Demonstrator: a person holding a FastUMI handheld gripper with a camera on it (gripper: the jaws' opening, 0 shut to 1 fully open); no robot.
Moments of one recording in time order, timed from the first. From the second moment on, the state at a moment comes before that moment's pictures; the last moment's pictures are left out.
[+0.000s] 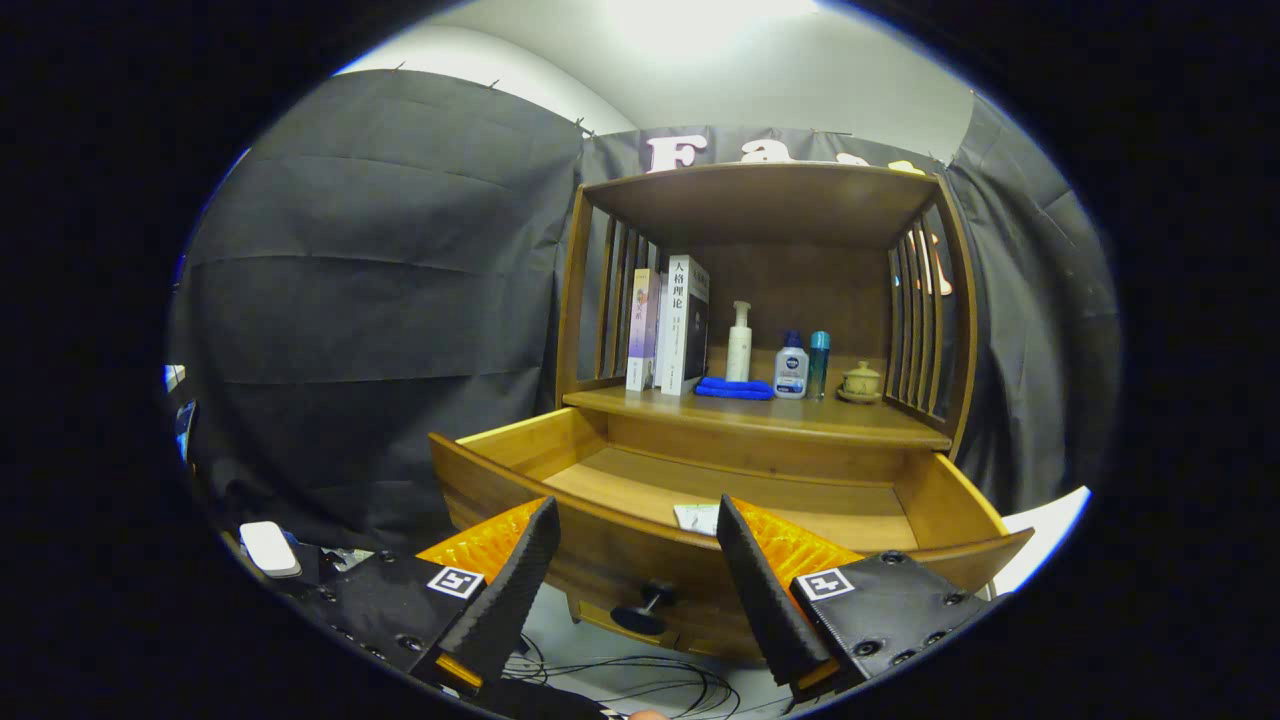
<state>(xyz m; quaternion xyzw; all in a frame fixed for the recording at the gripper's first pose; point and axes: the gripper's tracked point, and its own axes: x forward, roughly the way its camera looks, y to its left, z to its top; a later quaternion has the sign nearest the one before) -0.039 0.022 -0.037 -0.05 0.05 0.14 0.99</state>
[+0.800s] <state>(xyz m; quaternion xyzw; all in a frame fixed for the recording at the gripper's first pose) 0.088 0.018 0.023 -0.07 0.15 0.23 0.96</state>
